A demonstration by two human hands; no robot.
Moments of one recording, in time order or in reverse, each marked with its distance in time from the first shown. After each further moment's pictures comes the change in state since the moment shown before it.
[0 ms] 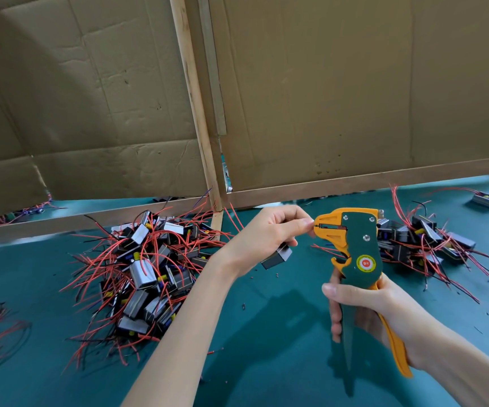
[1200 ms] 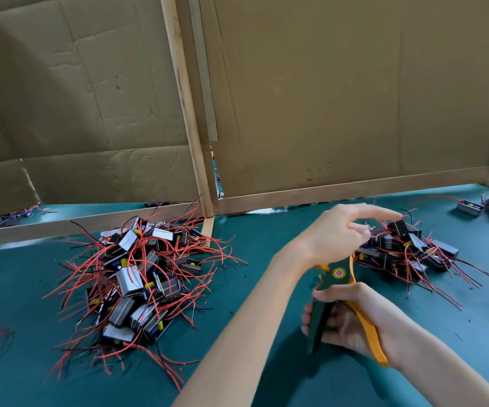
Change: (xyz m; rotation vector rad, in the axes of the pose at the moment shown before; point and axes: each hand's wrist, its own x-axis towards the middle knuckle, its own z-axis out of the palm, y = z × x) left_hand 0.056 0.022 0.070 0.219 -0.168 0.066; right_hand 0.034 0.022 -0.020 0.396 0.179 0.358
